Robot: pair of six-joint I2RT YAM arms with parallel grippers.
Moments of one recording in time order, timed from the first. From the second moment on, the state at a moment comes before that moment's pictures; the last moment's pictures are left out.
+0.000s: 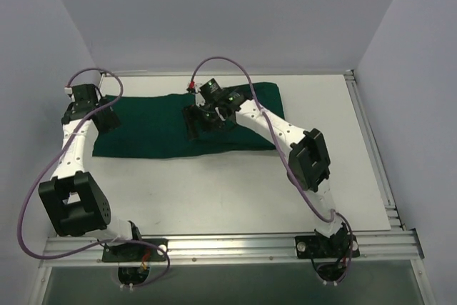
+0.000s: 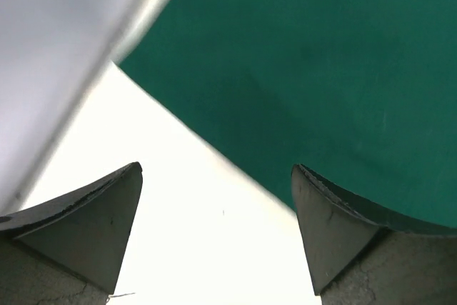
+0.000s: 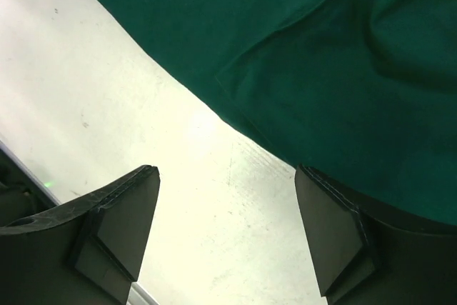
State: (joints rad) left arm 0.24 1.50 1.30 -0.65 -0.29 -0.30; right arm 0.76 2.13 1.97 -0.74 -0.23 0.30
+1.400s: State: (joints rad) left arm 0.11 1.26 1.00 -0.70 -0.05 -0.39; right arm 0.88 2.41 2.24 -0.70 0.09 0.16
